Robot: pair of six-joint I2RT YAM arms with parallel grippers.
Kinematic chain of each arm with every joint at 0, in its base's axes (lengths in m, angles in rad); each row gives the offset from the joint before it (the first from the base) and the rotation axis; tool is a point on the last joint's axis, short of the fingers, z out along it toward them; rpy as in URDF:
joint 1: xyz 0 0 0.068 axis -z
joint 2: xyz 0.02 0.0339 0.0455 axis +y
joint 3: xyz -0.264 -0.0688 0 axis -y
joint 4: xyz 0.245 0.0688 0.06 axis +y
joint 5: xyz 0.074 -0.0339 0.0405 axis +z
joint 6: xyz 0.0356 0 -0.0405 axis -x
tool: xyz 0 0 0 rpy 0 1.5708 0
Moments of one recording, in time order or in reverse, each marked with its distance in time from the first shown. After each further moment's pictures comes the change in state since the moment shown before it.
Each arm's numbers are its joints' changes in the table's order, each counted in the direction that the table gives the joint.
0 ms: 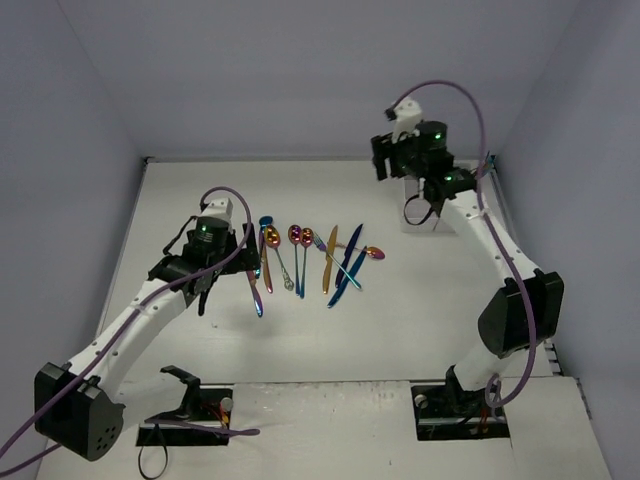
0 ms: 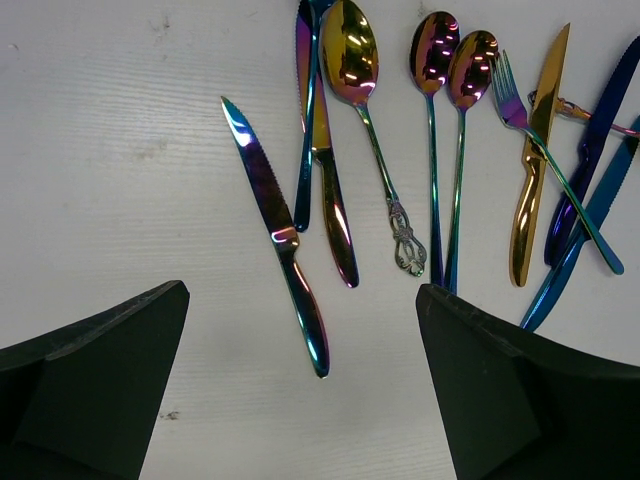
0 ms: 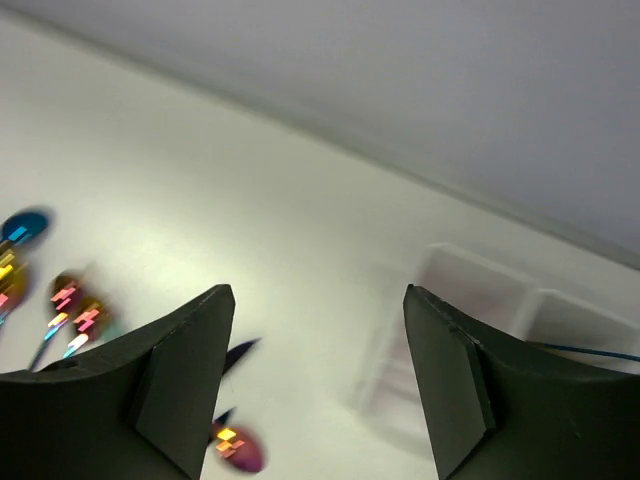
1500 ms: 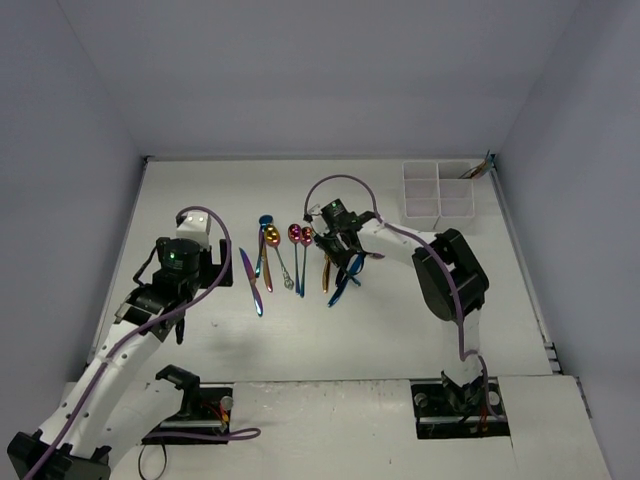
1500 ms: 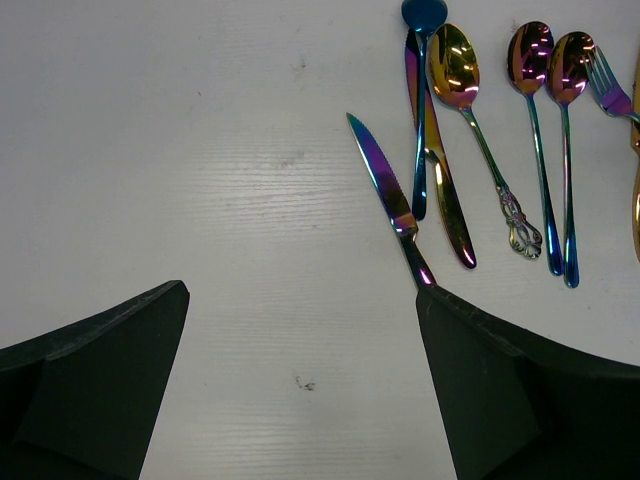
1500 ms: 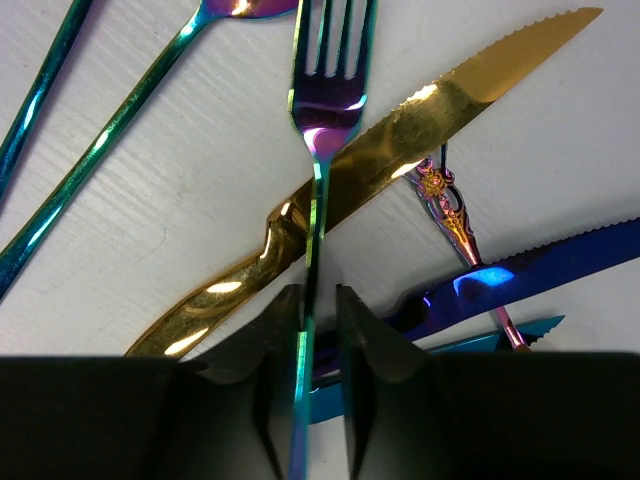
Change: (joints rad) left arm -0.038 -0.316 -0.098 0.089 0.138 -0.253; right arm -0.393 0.372 -0.194 0.195 -0.067 -0.027
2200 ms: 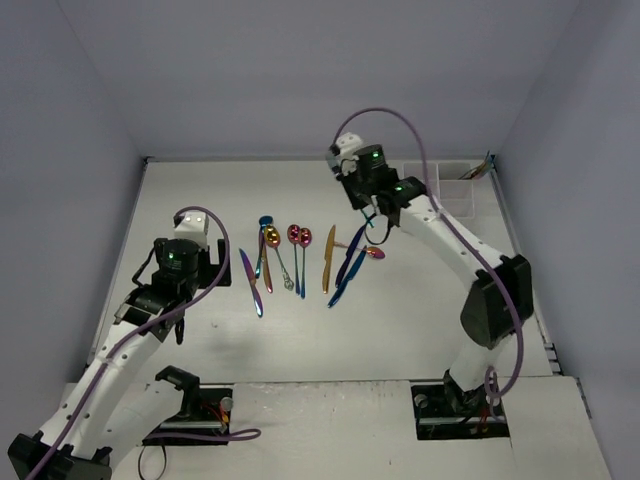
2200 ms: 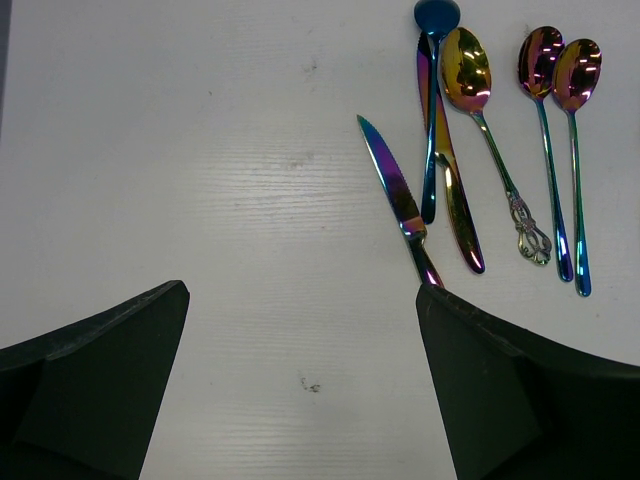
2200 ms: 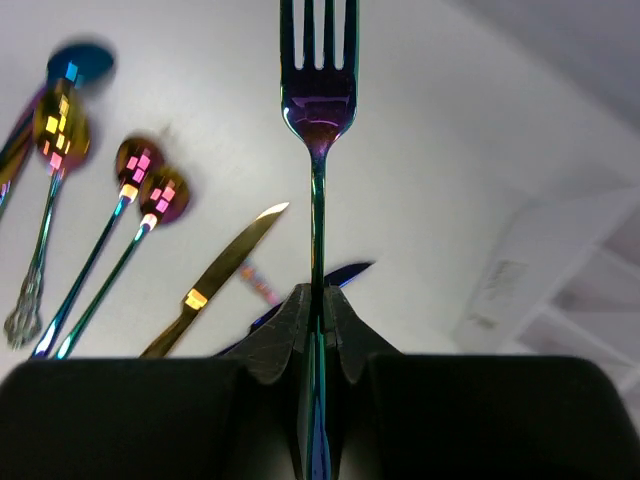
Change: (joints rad) left arm -0.013 0.002 0.000 -0.002 0.008 -0.001; right arm 0.083 -0.247 0.175 0.022 -0.085 0.017
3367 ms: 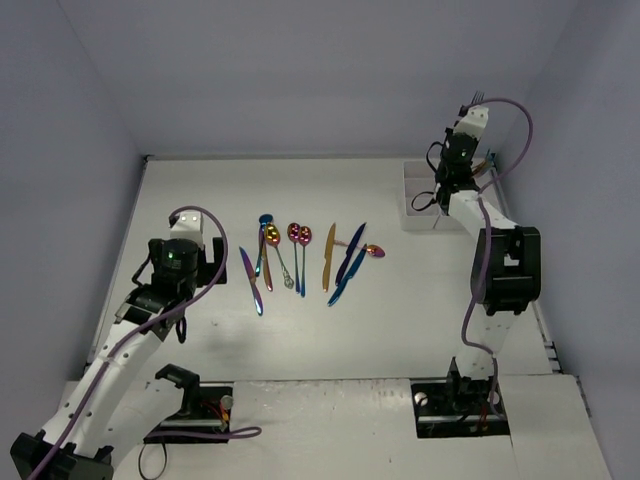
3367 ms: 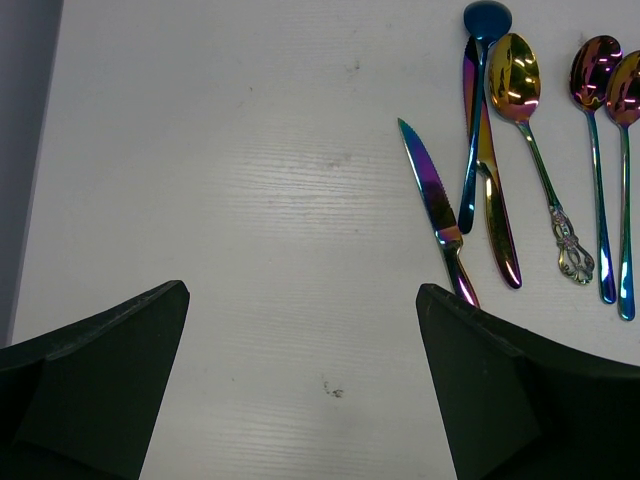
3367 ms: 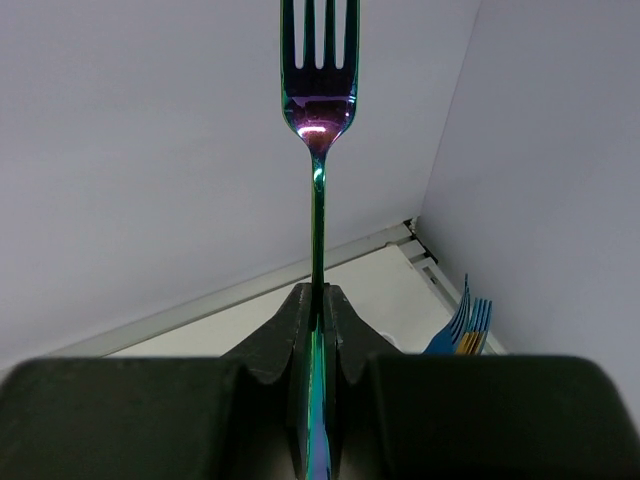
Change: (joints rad) left arm -0.017 -0.006 -0.020 -0.009 0.069 -0.001; right arm 0.511 0.155 -0.165 -1.009 -0.385 -0.128
